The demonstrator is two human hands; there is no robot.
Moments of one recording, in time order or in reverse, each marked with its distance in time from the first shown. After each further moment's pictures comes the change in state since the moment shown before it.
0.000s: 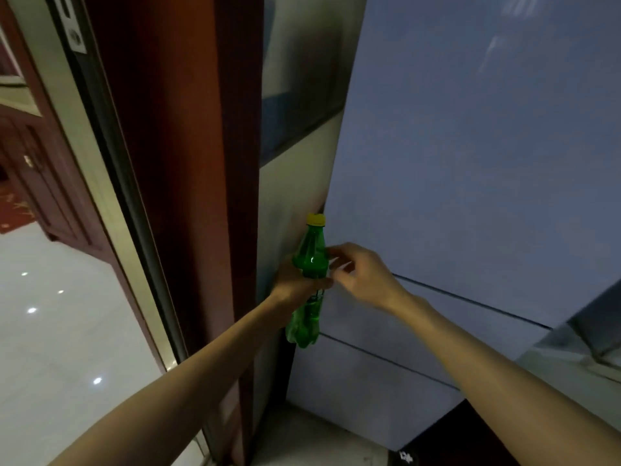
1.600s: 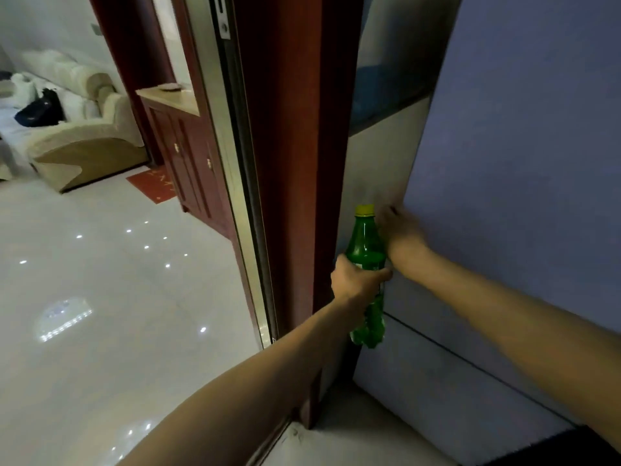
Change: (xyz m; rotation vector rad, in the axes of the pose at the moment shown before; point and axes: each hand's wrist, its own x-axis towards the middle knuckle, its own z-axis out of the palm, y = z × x) left_hand -0.069 -0.015 0.006 -0.011 0.417 -0.229; right_hand 0.048 -0.027 0.061 -1.011 -0.113 -0.084
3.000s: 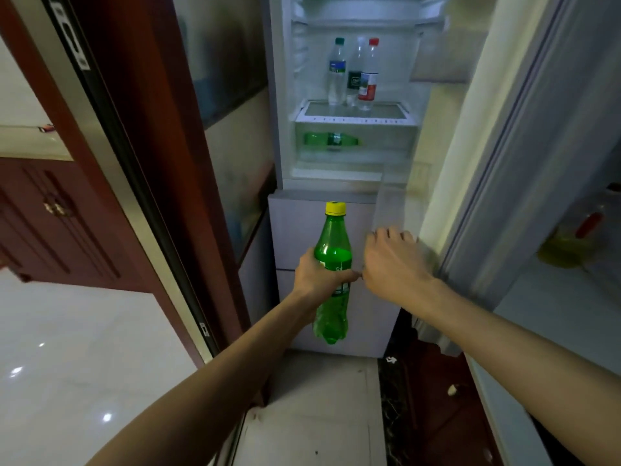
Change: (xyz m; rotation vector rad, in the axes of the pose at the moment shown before) left_hand -0.213 -0.031 -0.020 0.129 -0.611 0.251; right_hand -0.362 0.000 -0.081 -0.034 -0.050 0.439
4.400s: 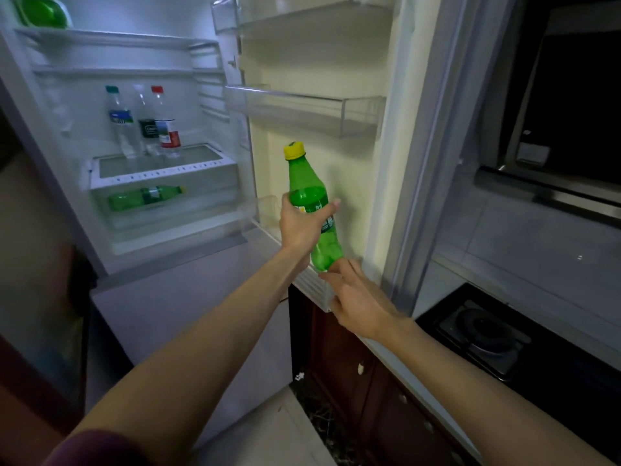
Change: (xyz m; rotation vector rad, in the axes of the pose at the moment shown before) left_hand 0.064 0.133 0.152 -0.354 -0.454 0.332; right_hand -0.067 0.051 0.024 0.354 0.069 0.443
